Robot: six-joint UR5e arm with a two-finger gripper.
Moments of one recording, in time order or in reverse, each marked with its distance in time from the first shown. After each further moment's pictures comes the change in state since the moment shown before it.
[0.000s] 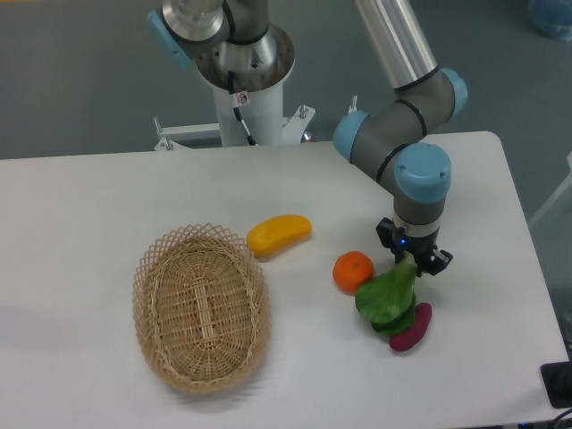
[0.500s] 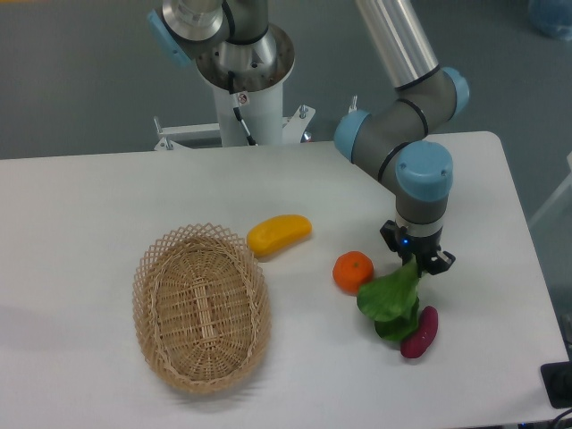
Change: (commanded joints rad) arm 0.015 0.031 0.046 -0.011 -0.014 0.037
